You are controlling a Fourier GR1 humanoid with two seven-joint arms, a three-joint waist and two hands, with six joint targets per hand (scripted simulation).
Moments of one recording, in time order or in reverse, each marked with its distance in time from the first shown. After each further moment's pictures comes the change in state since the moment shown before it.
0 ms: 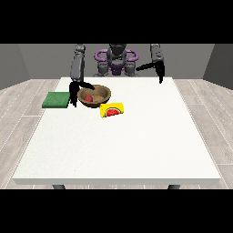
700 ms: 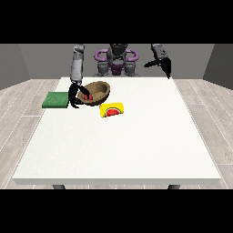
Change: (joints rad) left arm -0.016 0.027 0.001 -0.102 0.023 -0.070 0.021; right arm 0.012 -0.079 0.033 0.080 0.128 -0.287 -0.060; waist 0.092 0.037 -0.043
